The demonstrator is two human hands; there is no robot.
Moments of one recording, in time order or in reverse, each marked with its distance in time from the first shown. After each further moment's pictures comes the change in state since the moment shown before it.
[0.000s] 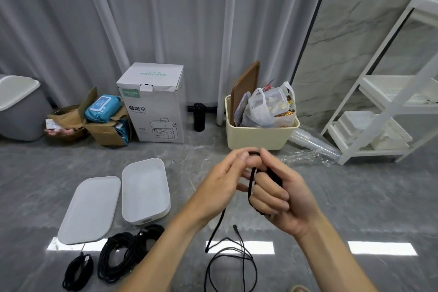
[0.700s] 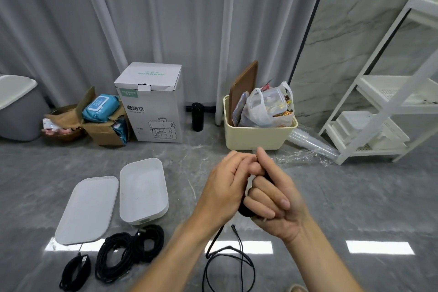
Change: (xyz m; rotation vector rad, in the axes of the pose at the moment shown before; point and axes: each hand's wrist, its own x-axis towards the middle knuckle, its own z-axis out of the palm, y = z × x) left_hand 0.001 -0.004 0.013 0.260 0.186 0.256; right_hand 0.008 0.014 -0.004 0.230 -0.246 0.055
